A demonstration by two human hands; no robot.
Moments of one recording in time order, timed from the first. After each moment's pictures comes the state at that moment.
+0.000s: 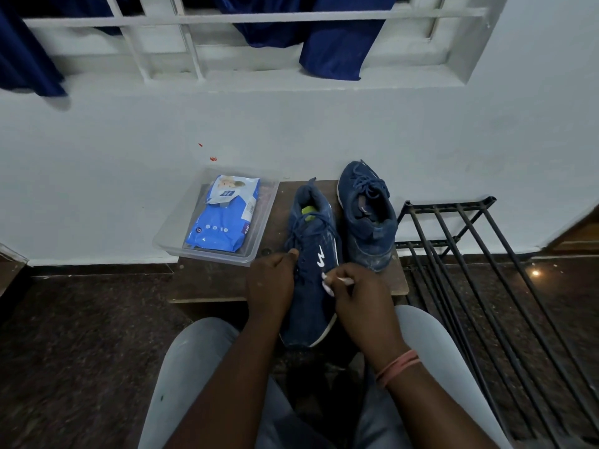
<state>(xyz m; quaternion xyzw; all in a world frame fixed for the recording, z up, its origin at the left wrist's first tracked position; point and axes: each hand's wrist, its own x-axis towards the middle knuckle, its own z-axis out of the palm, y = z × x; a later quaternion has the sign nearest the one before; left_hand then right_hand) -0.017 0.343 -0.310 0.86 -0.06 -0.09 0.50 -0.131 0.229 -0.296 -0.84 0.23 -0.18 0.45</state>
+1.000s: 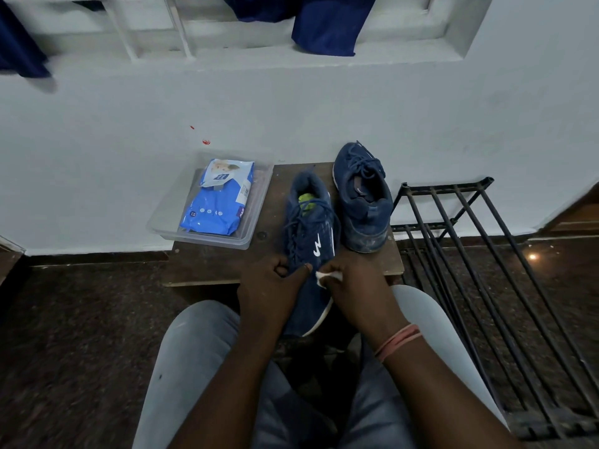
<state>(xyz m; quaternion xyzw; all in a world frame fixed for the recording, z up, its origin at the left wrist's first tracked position) -0.057 0.360 -0.315 0.90 -0.07 -0.05 0.42 -0.137 0.219 -0.301 -0.91 0.17 -0.10 0.36</state>
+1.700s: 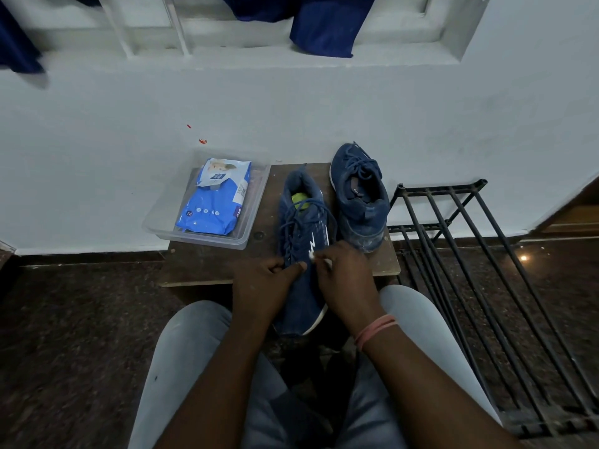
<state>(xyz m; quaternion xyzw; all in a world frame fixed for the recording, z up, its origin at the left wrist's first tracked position) -0.042 0.365 -0.322 0.86 -0.10 -0.09 0.49 -0.119 0.231 -0.304 -0.91 0.20 -0.18 0.32</state>
